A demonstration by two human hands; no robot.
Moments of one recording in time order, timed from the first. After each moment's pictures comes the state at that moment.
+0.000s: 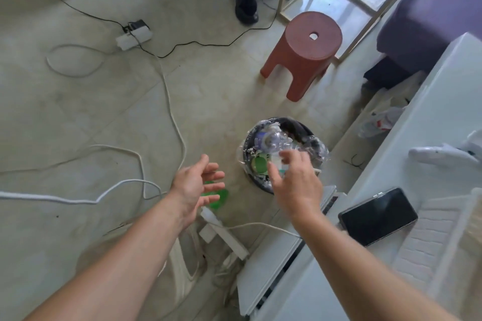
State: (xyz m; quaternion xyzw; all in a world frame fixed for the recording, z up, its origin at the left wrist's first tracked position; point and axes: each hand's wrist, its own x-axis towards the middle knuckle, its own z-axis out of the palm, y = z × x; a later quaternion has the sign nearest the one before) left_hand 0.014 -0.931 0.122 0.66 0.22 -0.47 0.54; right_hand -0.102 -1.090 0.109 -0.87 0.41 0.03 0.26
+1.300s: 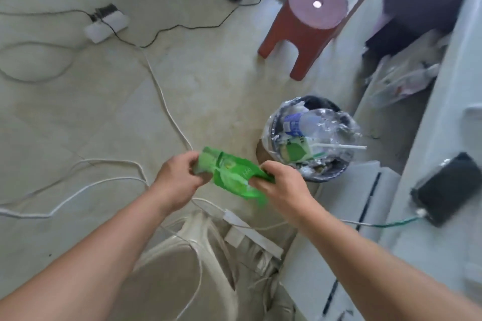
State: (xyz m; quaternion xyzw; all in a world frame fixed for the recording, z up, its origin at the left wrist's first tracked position) left_hand 0.124 -0.850 0.022 0.82 -0.19 -0.42 0.33; right_hand -0.039 -0.998 0.039 -0.82 0.41 0.13 0.38
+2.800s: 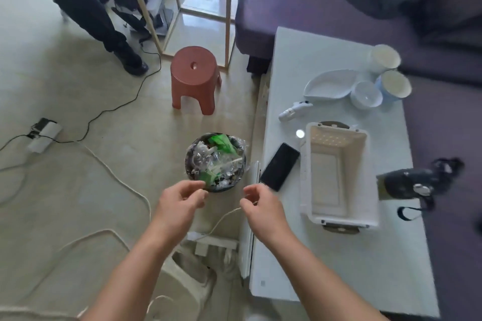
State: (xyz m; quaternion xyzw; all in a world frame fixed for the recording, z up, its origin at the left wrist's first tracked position) left_hand -0.031 -0.965 0.321 0.76 -0.22 -0.49 0.35; right_hand -0.196 -1.030 0.306 -0.60 0.64 -0.01 0.48
